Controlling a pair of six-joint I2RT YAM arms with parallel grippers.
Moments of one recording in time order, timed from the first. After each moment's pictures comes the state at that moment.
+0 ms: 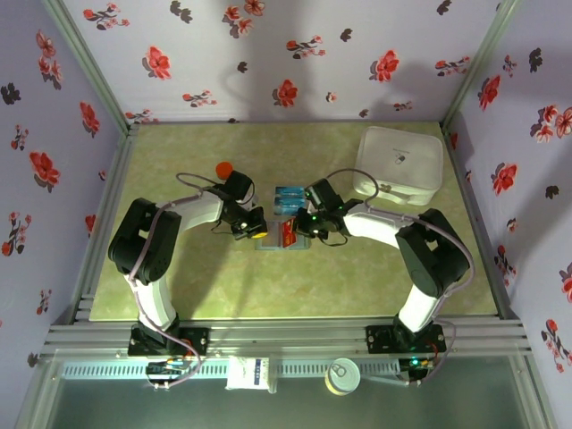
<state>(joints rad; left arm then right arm) -0.52 1.84 1.08 -0.47 0.44 -0.70 0.66 1.72 0.98 -0.25 -0.30 0.81</state>
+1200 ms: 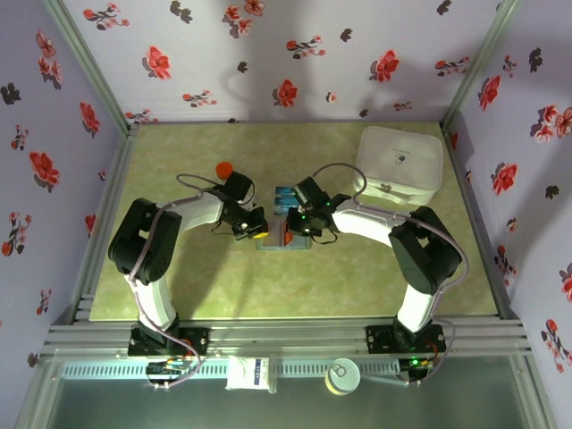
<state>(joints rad) -0.52 1.84 1.07 -0.44 0.46 -0.70 0.73 1.77 1.10 -0.37 -0.18 0.79</state>
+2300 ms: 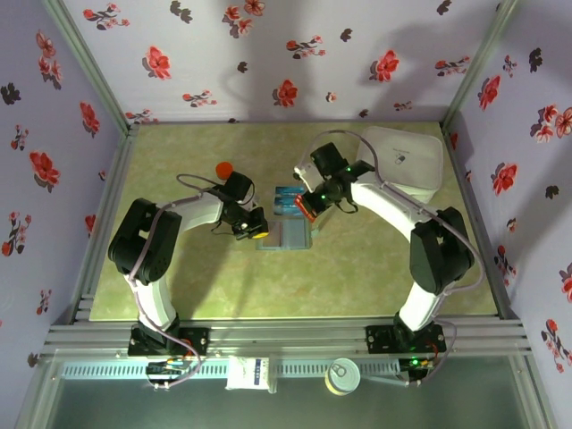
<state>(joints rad) -0.52 1.84 1.07 -0.44 0.45 -0.70 0.56 1.74 1.38 -0.75 -0.25 -0.14</state>
